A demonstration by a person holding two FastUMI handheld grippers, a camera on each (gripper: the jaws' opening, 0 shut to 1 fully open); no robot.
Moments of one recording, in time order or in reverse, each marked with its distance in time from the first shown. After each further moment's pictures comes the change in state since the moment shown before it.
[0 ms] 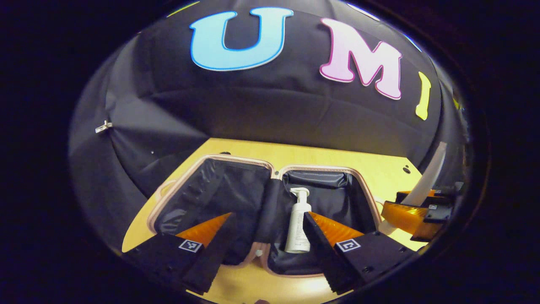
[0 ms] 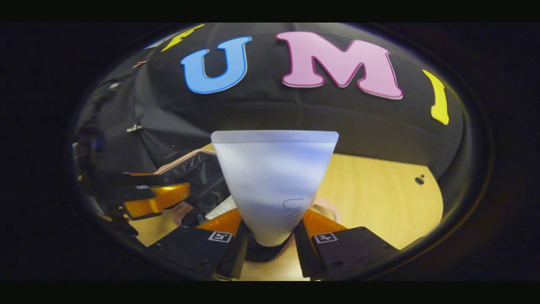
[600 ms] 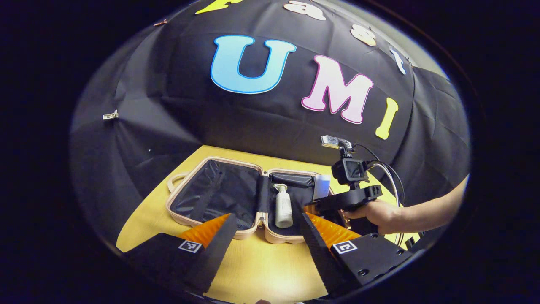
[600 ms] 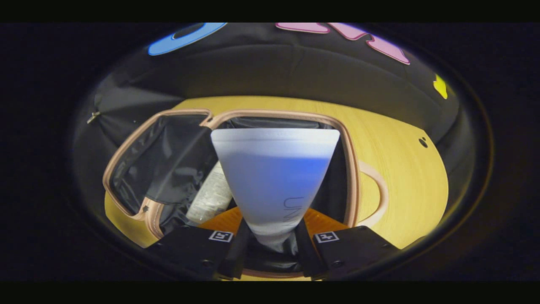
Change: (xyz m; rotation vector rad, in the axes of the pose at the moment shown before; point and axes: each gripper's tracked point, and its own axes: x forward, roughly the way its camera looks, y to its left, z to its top) left arm -0.106 0.027 -0.015 -0.014 -0.084 -0.174; right arm 0.076 0.001 -0.076 0.048 0.327 -0.250
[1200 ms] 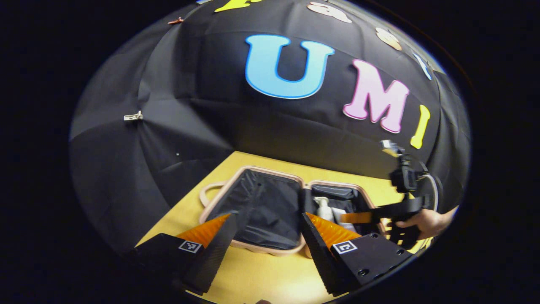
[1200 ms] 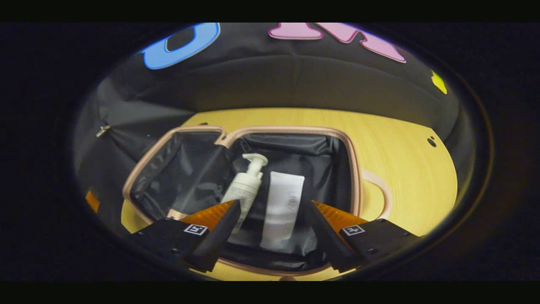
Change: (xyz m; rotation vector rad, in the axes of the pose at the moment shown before) left arm 0.049 0.122 0.017 -0.075 -0.005 0.262; right arm -0.043 0.018 0.039 0.012 -0.148 0.169
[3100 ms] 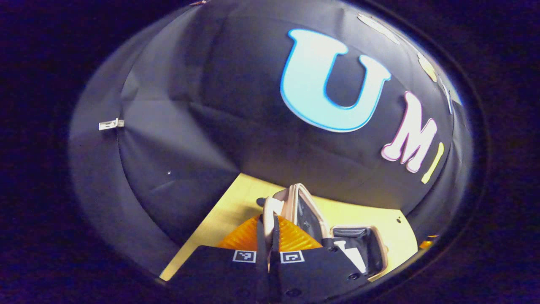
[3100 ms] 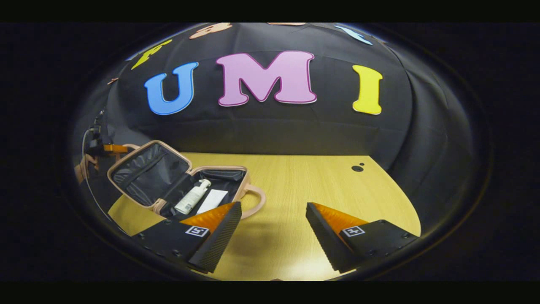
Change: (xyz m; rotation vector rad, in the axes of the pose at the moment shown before) left arm 0.050 0.010 0.160 -0.121 -0.081 -0.186; right arm -0.188 -0.176 0.016 0.020 -0.348 -0.158
